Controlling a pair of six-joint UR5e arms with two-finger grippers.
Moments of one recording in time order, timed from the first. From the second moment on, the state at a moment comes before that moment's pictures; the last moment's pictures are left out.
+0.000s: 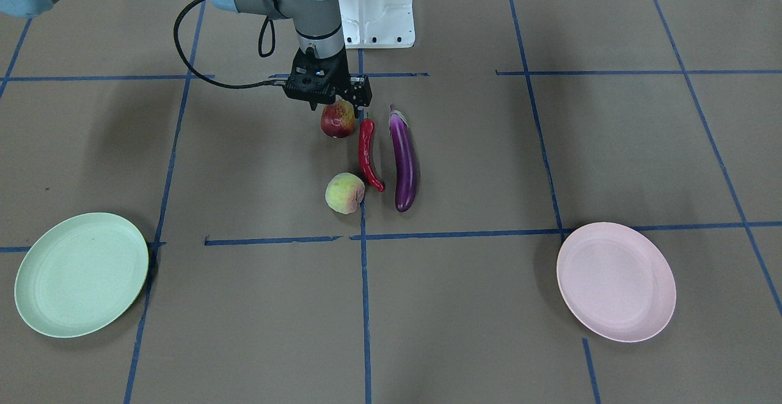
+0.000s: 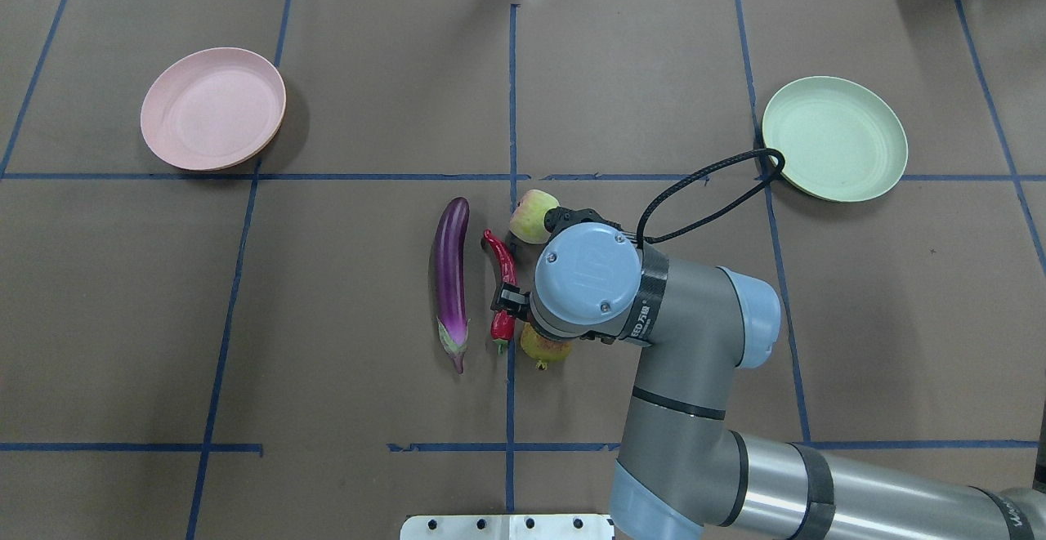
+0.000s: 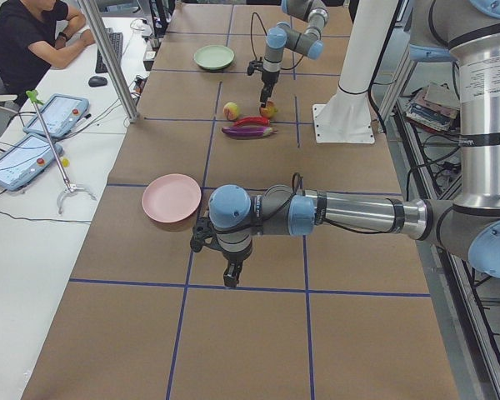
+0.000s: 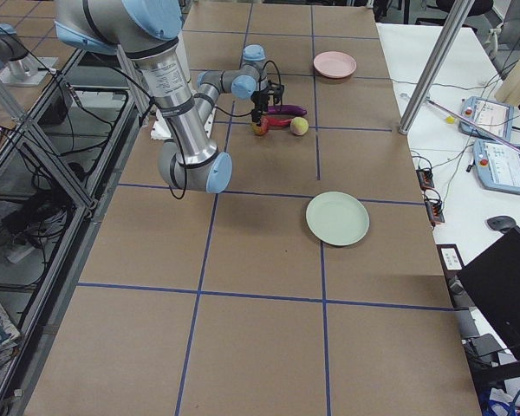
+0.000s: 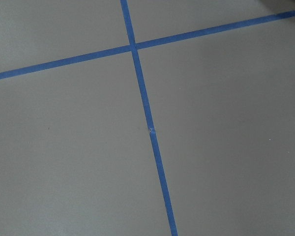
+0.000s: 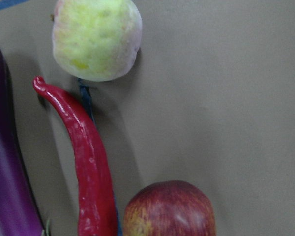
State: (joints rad) left arm -1.58 -1.42 -1.81 -1.46 -2.39 0.24; right arm 0.36 -0.93 1.75 -1.60 1.73 1.61
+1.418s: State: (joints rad) left arm -1.50 -1.42 -1.84 -1.59 -2.50 0.14; right arm 0.69 -1.14 1.96 -1.79 1.75 1.23
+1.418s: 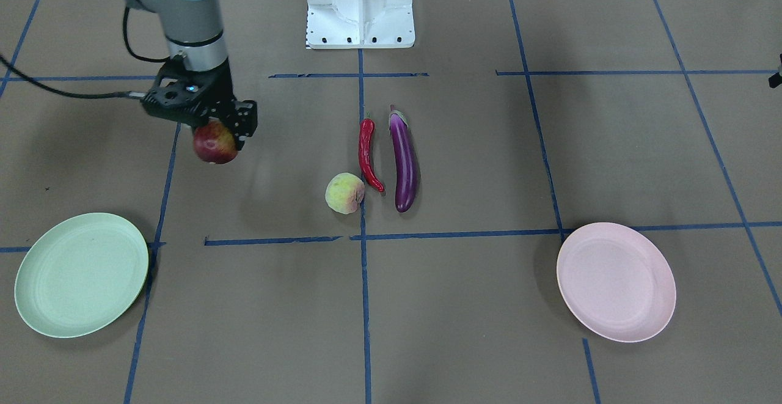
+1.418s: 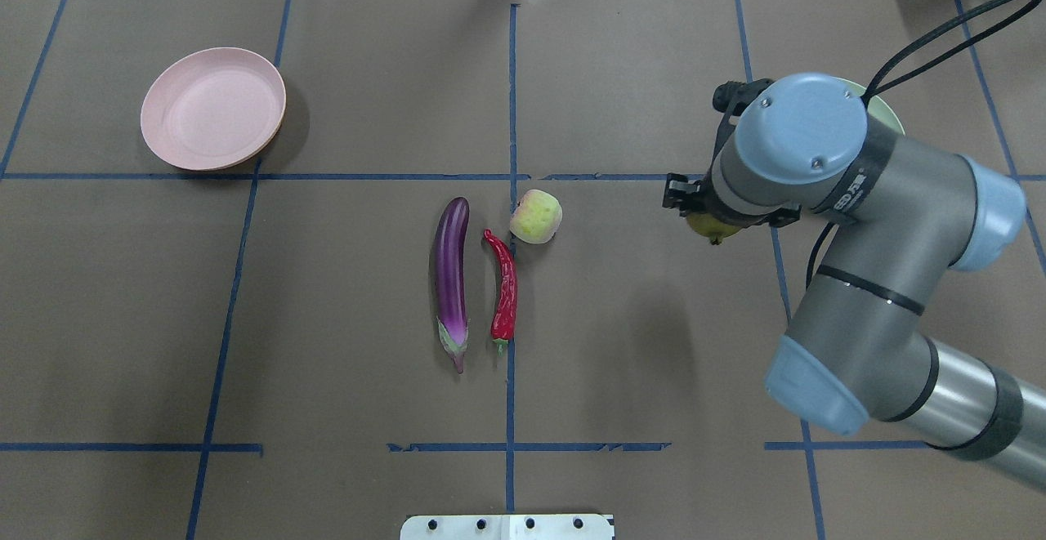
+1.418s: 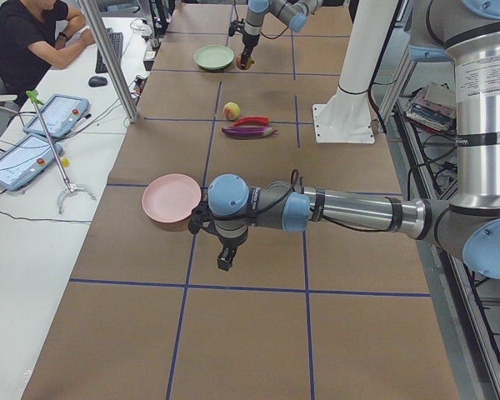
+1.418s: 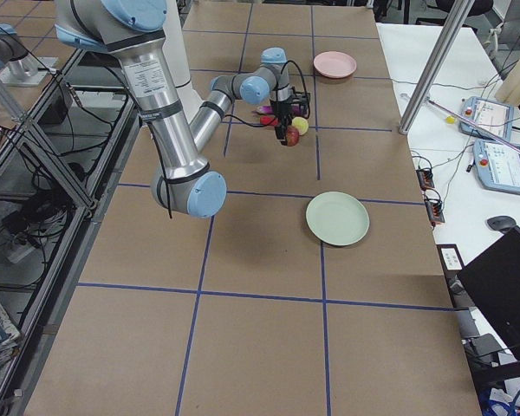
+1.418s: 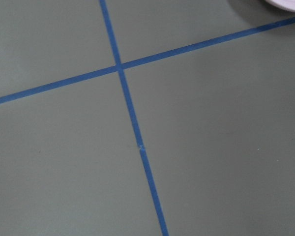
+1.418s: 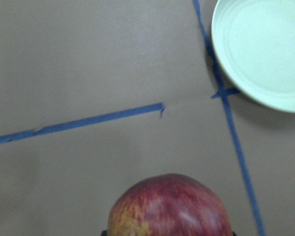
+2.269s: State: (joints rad) left arm -1.01 -1.72 -1.98 -1.72 -2.51 -0.70; right arm 1.00 -1.15 1.50 -1.55 1.81 0.81
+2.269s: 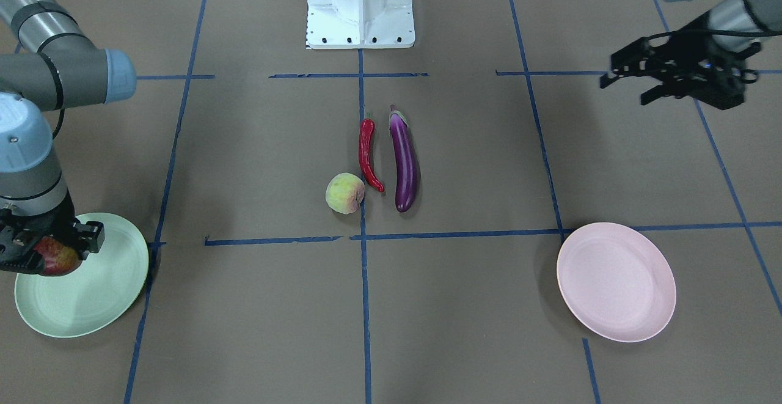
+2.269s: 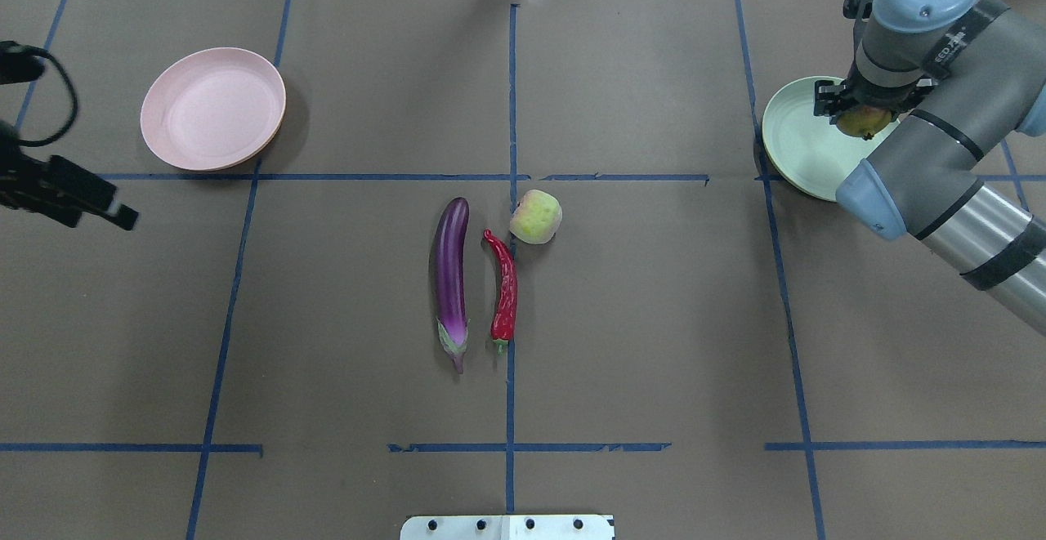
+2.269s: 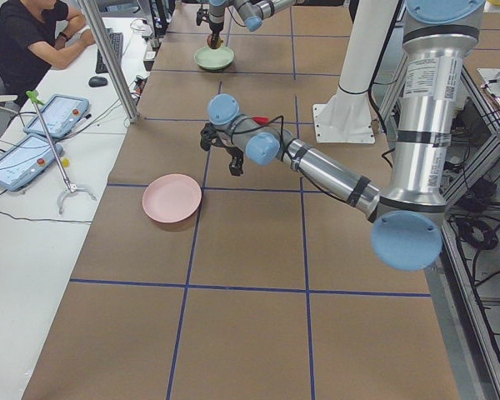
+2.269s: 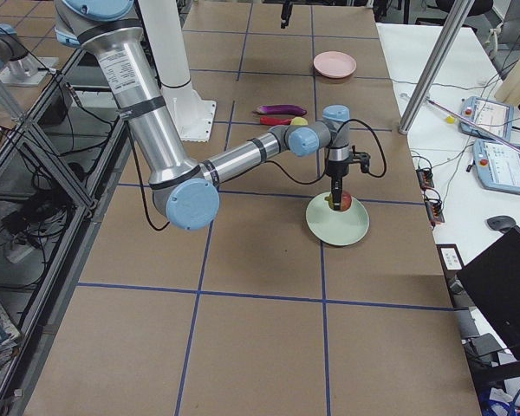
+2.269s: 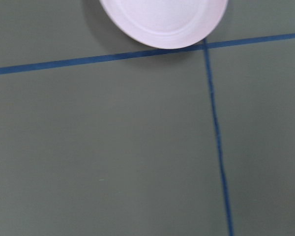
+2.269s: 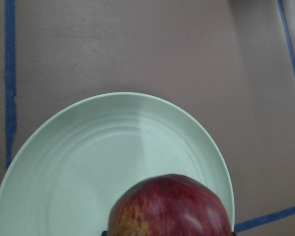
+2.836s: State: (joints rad) left arm -0.62 -2.09 -1.79 -1.73 -2.07 -1.11; right arm 1.01 -1.16 1.43 -1.45 1.88 0.79
